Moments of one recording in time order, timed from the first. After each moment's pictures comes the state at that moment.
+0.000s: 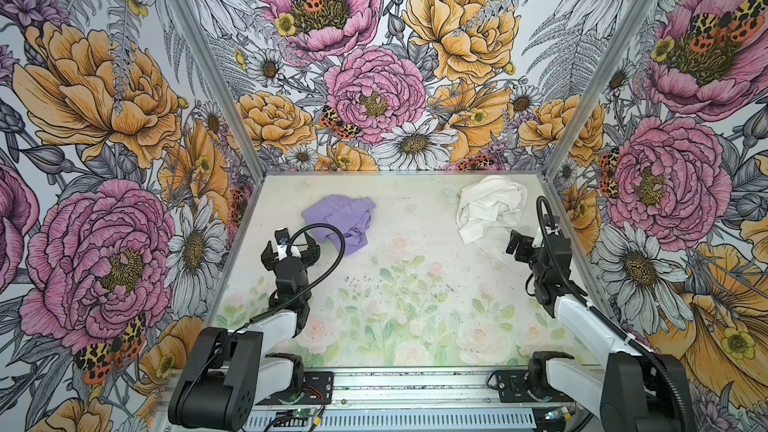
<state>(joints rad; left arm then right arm) -0.10 1.25 0.21 0.95 -0.48 -0.03 -0.06 1.12 0.42 0.29 0.10 0.13</state>
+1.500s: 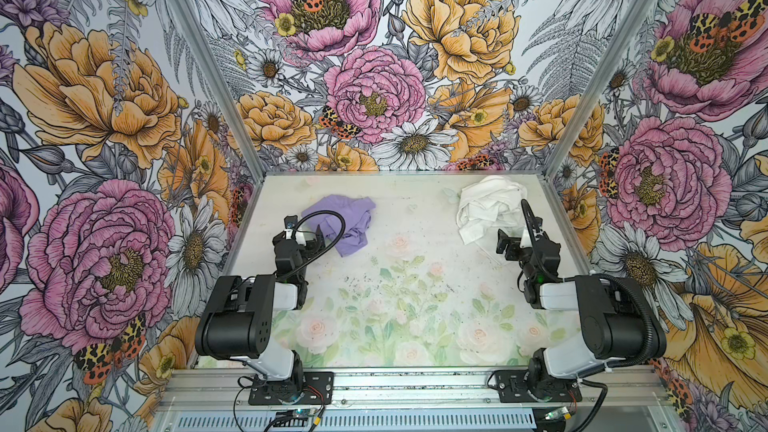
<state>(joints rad) 0.03 1.56 0.37 0.98 -0.06 -0.04 -0.09 1.53 0.36 0.89 -0.08 0.04</state>
